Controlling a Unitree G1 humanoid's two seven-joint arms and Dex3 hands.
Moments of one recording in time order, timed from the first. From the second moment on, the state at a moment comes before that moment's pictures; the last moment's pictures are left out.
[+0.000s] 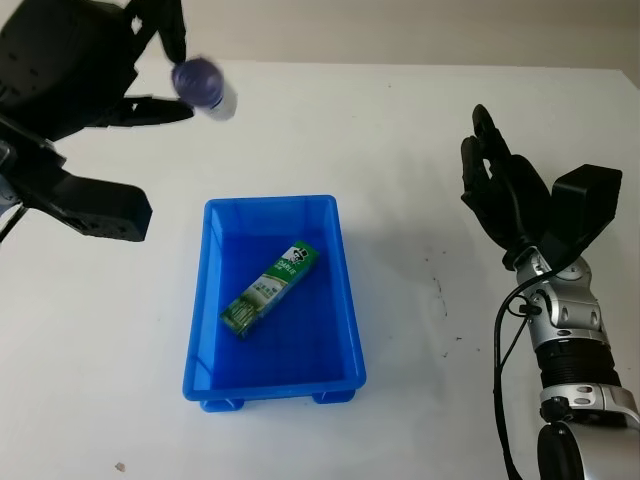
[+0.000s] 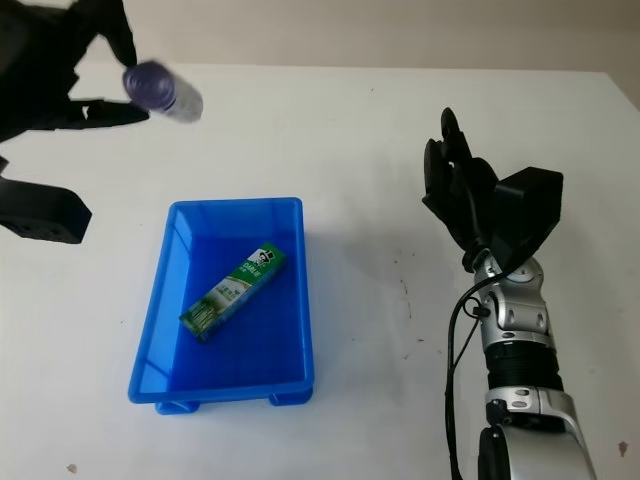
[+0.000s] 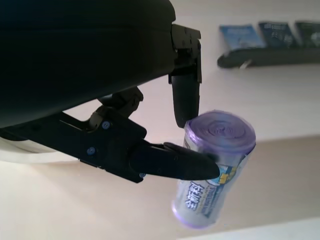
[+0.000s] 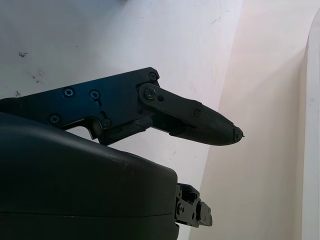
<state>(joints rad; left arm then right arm) -0.81 0.97 -0.14 0.26 0.66 -0.40 0.21 -0.58 -0.35 -0.20 0.52 0.16 -0.01 0.31</state>
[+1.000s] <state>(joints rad) -0.29 0.84 0.14 -0.36 0.46 -0.44 -0.21 -0.57 -0.33 -0.19 0.52 0.16 -0.01 0.29</state>
